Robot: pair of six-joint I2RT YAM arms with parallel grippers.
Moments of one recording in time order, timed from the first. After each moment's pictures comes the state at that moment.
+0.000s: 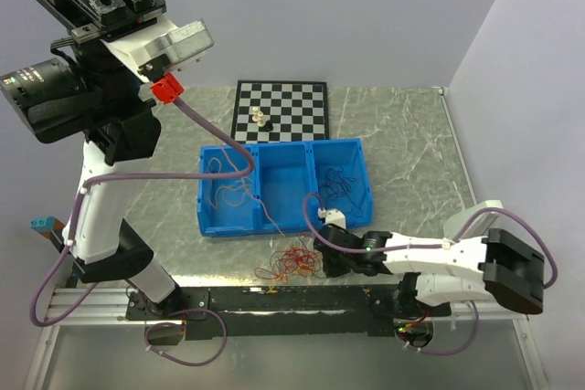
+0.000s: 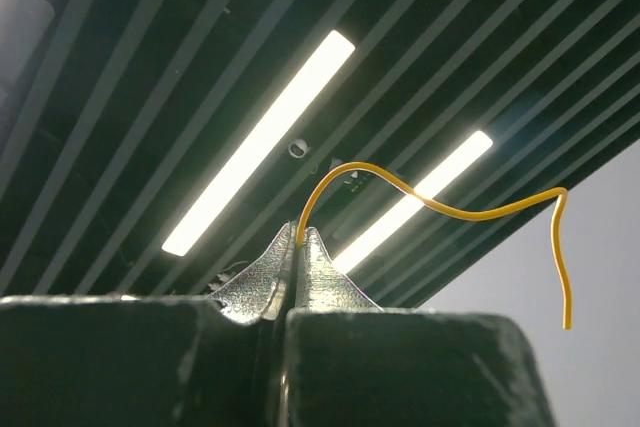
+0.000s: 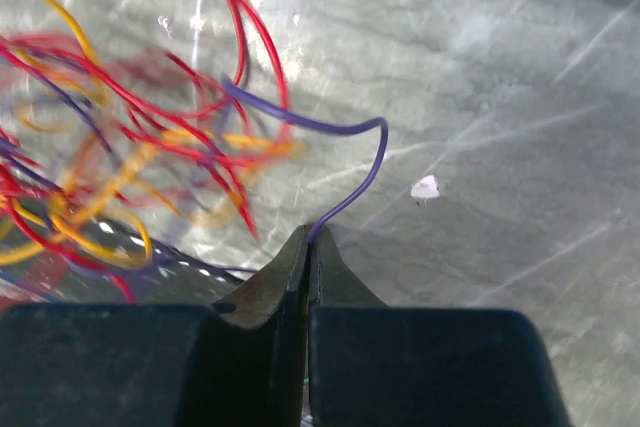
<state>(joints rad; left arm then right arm) -0.78 1.61 2.52 0.52 0.17 1.64 1.17 1.11 0.46 -0.42 0.17 0.81</state>
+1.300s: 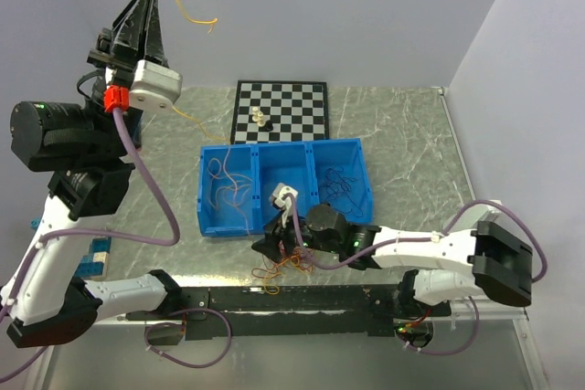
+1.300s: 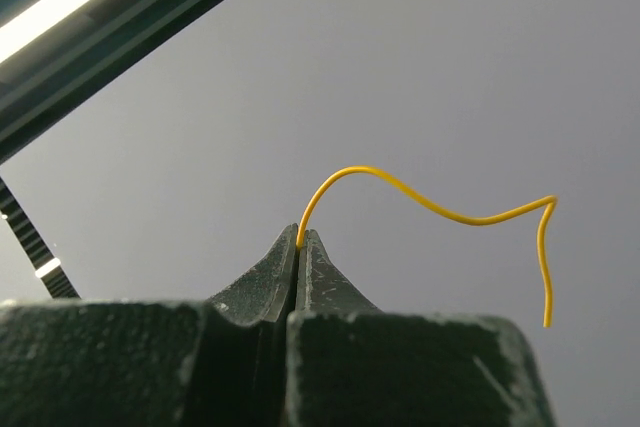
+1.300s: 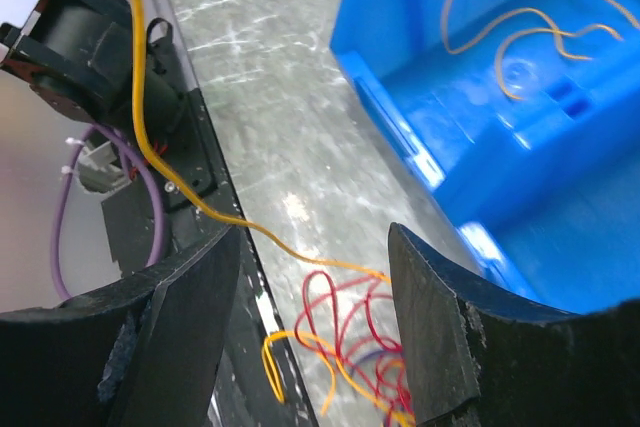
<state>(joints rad) -0.71 1.14 1.79 0.19 -0.02 0.98 1.19 1.22 0.61 0.34 -0.05 0.28</state>
